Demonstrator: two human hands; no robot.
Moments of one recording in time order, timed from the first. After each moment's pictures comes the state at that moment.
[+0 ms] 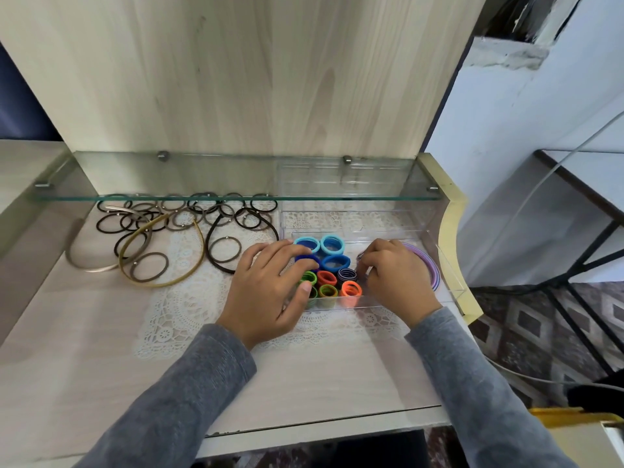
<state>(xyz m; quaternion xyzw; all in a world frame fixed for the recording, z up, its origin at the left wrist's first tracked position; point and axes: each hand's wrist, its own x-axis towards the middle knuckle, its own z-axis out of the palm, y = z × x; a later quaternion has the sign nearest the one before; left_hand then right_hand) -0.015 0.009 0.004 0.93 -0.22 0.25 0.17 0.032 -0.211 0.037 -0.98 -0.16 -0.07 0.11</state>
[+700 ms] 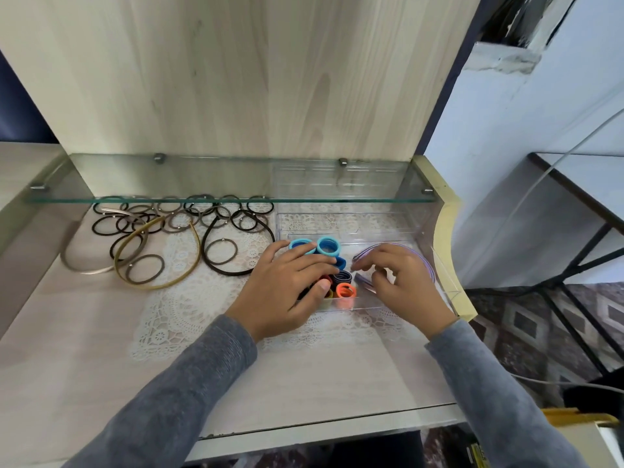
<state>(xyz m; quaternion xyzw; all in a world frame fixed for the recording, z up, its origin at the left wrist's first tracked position) -0.002 -0.006 0.009 0.93 -0.27 0.15 0.20 0.027 -0.233 0.028 -0.90 -0.22 -0.12 0.35</state>
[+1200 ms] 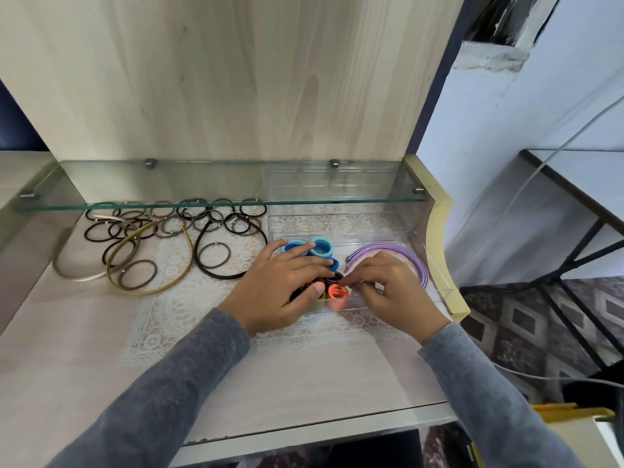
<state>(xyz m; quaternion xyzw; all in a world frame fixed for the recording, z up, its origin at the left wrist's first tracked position) 0.010 -0.004 0.010 0.93 -0.31 0.12 0.18 0.025 -0.238 0.020 -0.90 -0.31 -0.14 0.28</state>
